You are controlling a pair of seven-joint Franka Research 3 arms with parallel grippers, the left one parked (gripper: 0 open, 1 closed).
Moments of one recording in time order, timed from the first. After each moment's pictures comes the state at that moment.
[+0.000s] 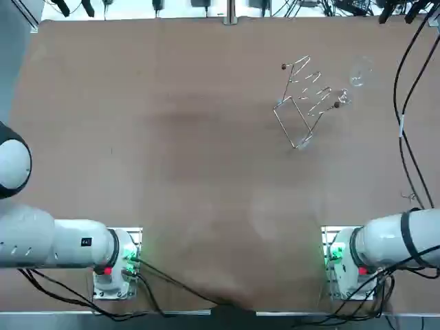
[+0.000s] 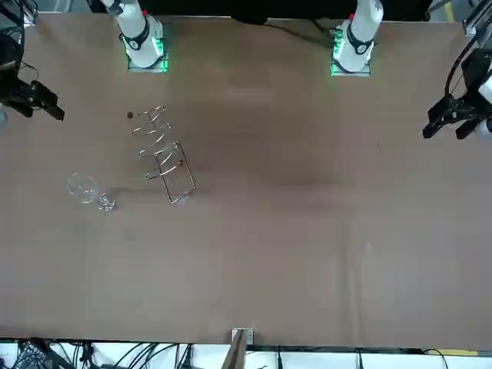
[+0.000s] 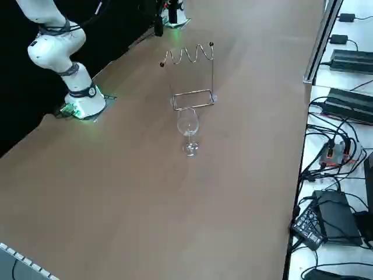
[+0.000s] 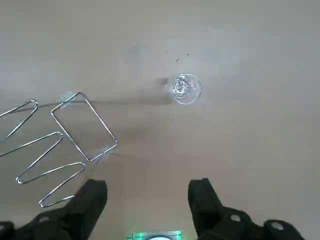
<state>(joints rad) 0.00 -0.01 -0.02 -1.56 -0.03 1.48 0.04</state>
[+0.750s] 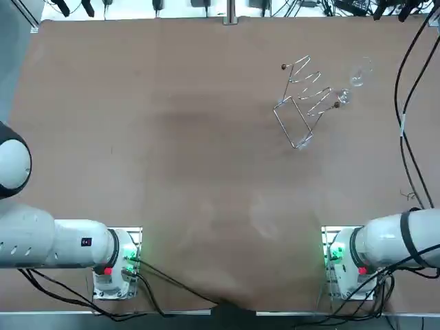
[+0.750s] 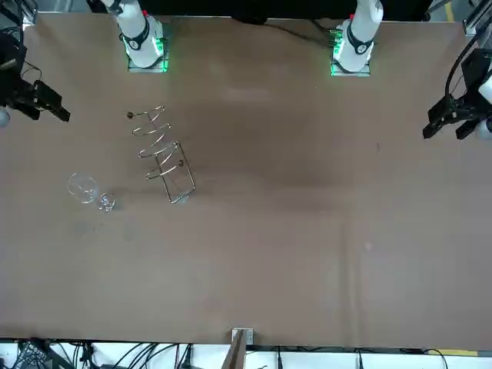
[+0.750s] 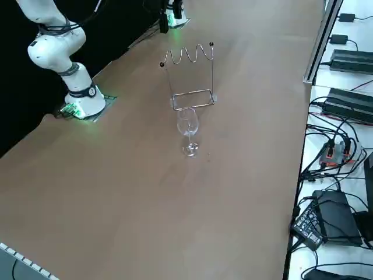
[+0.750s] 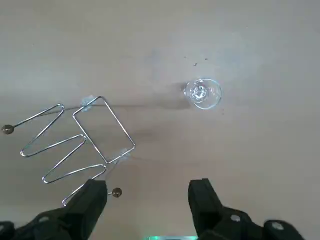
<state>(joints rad) -0.01 -0.01 -0.02 -1.56 0.05 1.50 0.03</state>
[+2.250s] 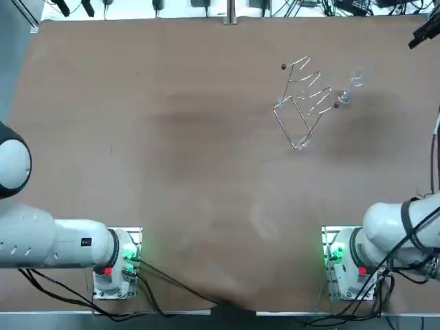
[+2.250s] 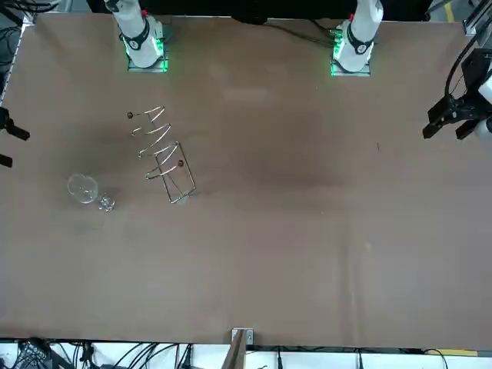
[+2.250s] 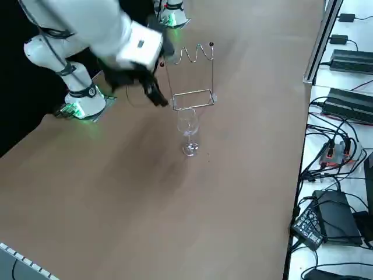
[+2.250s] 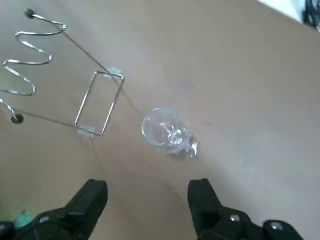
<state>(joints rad) -0.49 0.29 -0.06 -1.56 0.49 1.59 -1.45</state>
